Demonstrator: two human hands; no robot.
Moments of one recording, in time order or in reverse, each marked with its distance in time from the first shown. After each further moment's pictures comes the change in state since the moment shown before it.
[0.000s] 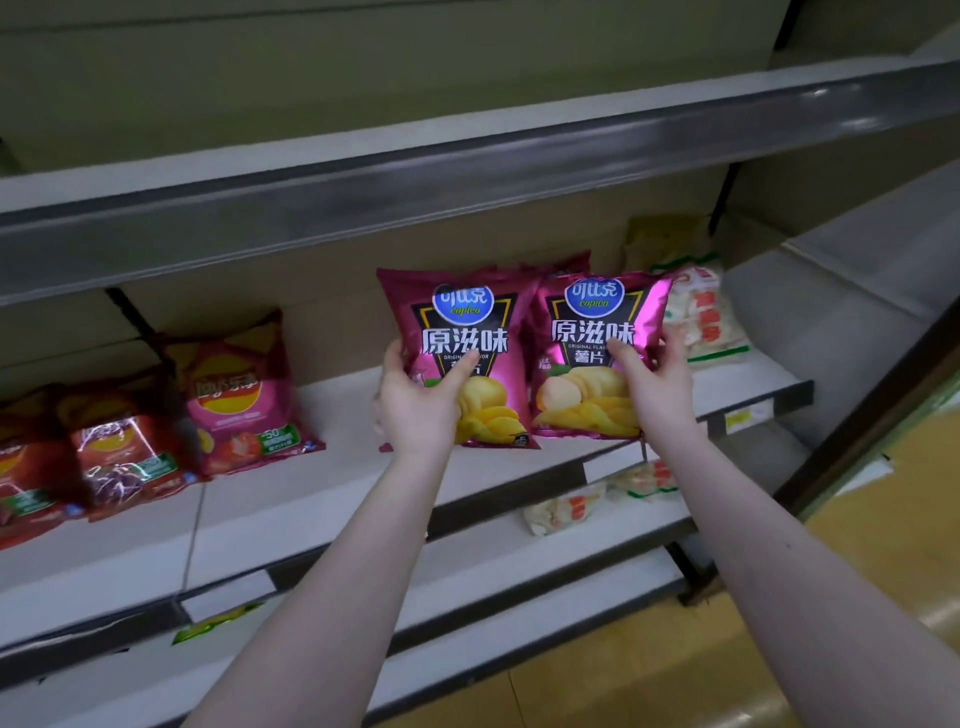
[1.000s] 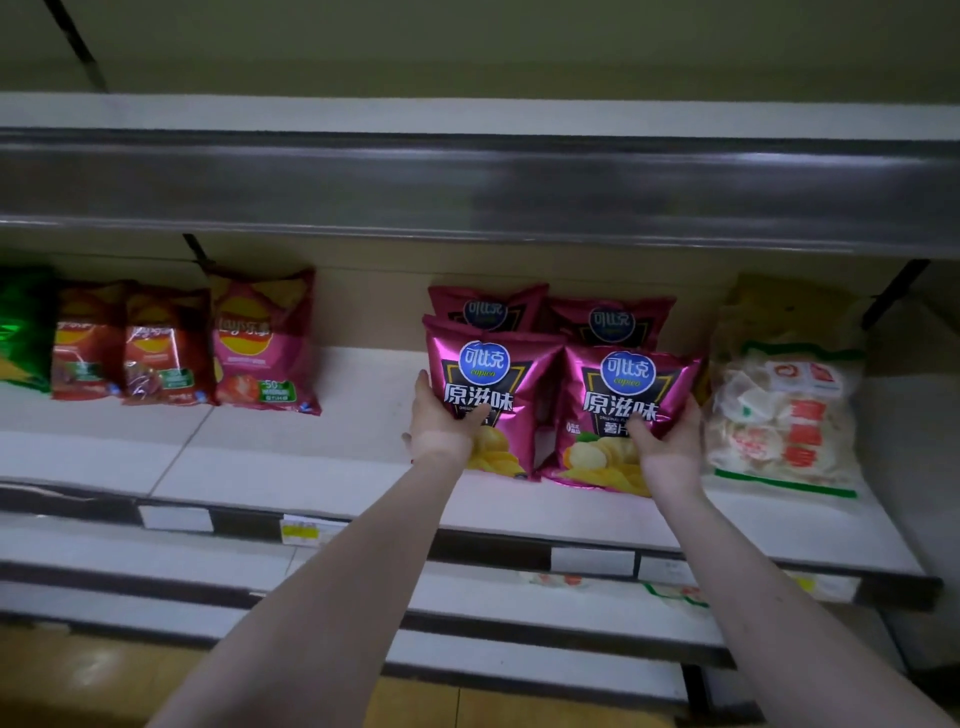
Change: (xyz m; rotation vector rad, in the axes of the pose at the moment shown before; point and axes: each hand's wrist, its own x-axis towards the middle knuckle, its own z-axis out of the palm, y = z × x) left_hand 0.035 -0.070 0.098 0.239 0.159 -0.350; right_hand 0.136 0.088 0.008 -0.163 -0.284 0.034
